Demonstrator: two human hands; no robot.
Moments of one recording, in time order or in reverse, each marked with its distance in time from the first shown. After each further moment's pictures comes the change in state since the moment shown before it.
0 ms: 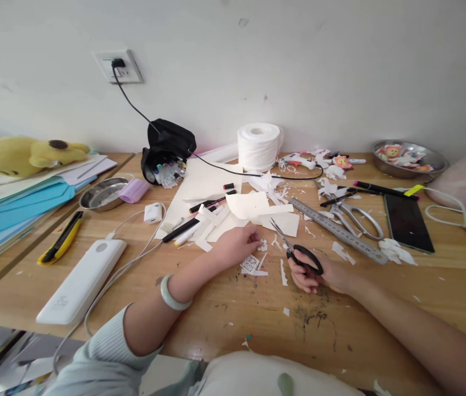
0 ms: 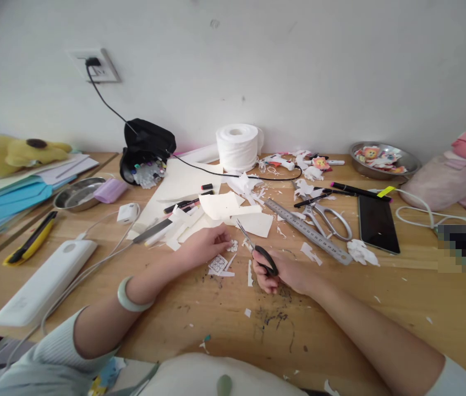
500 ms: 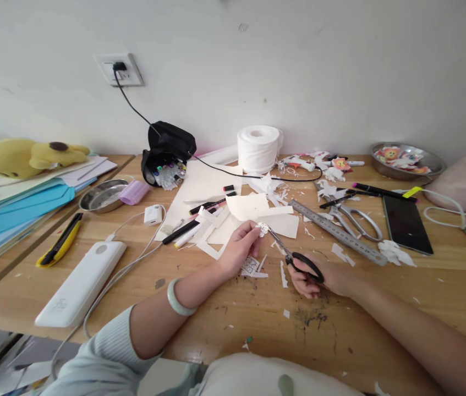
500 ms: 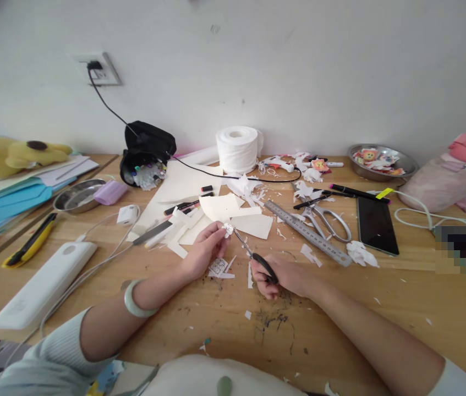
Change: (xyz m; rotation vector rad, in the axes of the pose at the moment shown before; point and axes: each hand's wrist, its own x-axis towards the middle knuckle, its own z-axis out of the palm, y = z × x) left_hand 0.000 0.007 0.027 -1.119 0.182 -0.032; right_hand -0.004 -0.006 0.005 -0.081 -0.048 -0.003
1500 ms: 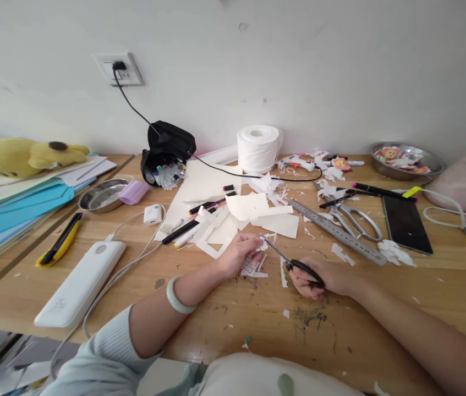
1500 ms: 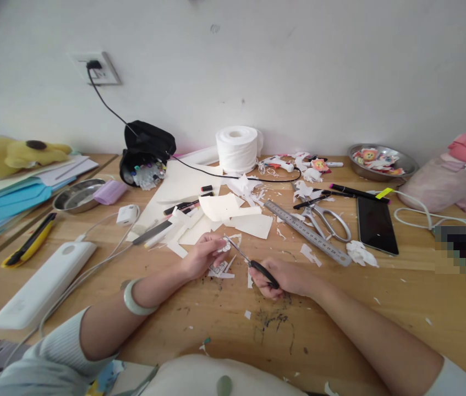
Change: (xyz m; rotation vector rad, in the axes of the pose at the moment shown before) left_hand -0.007 0.005 -0.004 -0.041 -0.209 -0.112; right_hand -0.002 0.004 -0.008 -0.114 -0.091 0.030
